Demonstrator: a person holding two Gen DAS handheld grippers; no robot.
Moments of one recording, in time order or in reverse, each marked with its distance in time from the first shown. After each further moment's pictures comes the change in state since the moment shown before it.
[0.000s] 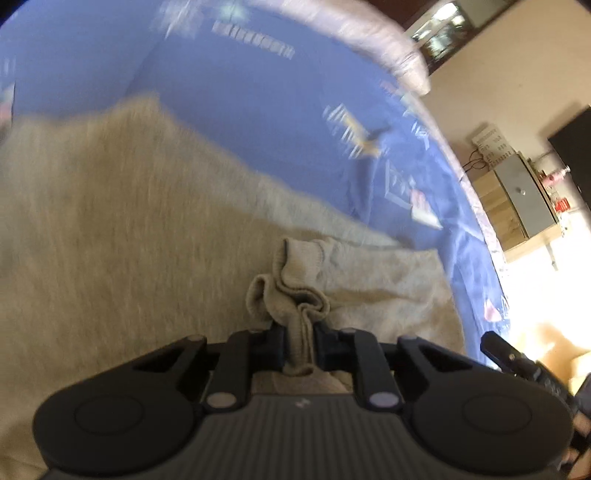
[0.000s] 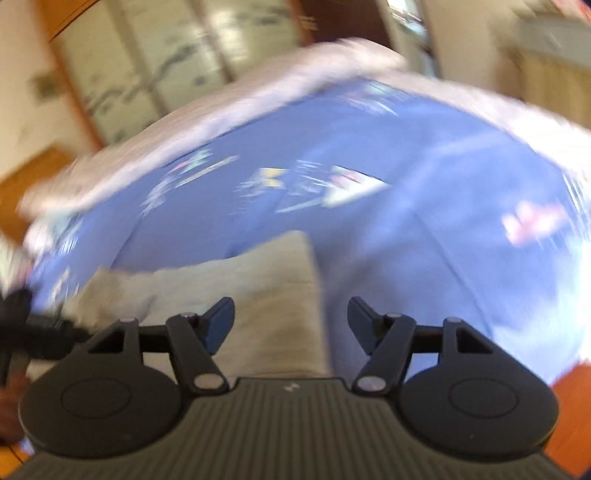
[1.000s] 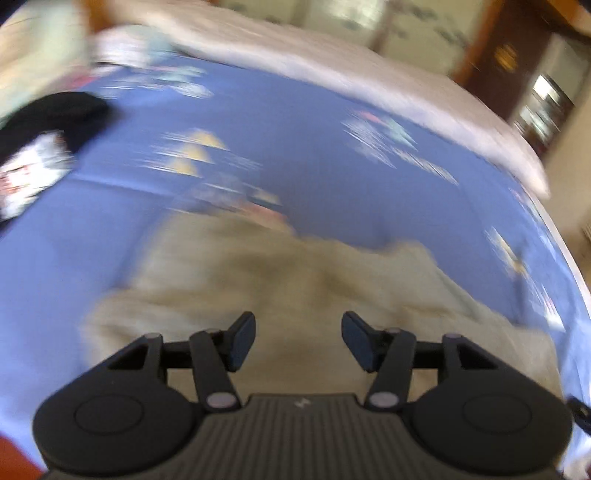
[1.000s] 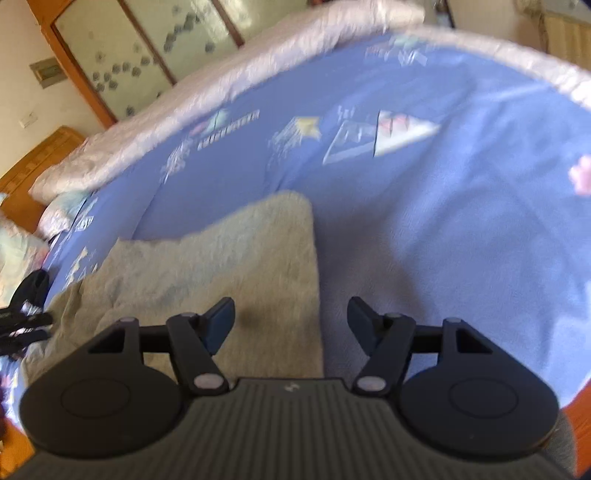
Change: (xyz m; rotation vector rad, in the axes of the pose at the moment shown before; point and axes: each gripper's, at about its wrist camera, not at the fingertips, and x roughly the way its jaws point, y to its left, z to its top) left arm -0.148 0.115 -0.008 -0.166 -0.319 0.450; right arm 0.036 0.034 -0.007 -0.018 0.090 0.058
